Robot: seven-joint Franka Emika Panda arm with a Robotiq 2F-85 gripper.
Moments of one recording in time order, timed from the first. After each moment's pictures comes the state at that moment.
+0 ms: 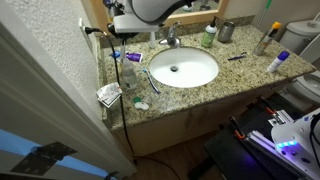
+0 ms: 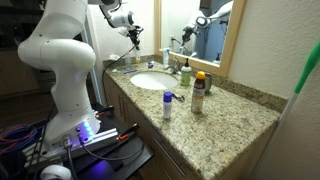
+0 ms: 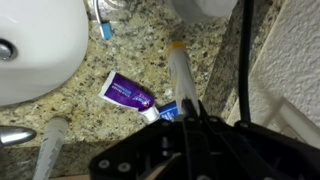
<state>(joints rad) 0.51 0.53 0.13 -1.49 -0.22 2.39 0.86</state>
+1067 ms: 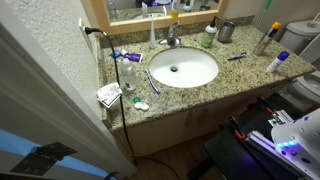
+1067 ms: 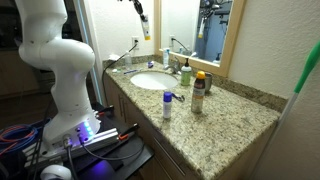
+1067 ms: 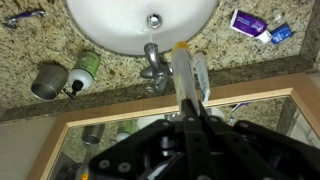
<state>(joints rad) 0.46 0.02 0.08 -1.62 -0.41 1.85 1.08</state>
